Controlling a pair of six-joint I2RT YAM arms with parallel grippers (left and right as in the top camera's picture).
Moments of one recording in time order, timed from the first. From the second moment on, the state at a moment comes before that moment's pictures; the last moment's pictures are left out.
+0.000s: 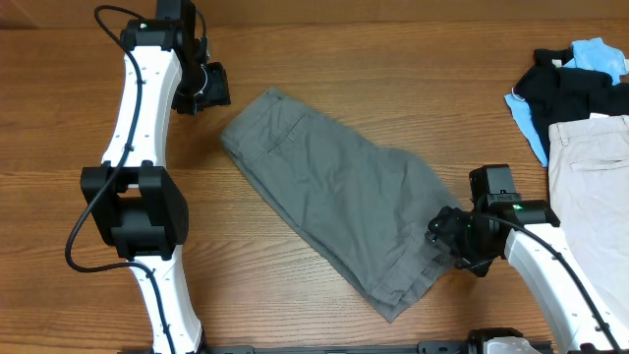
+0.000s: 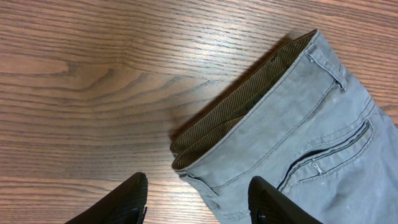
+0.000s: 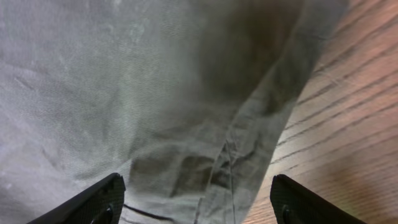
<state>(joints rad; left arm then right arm) -0.01 2.23 2.15 -1.29 0.12 -0.21 0.05 1.28 0.73 -0.92 -0.18 0.68</state>
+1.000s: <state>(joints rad) -0.01 2.23 2.15 -1.29 0.12 -0.21 0.05 1.29 0.60 -0.76 -0.22 0.74</state>
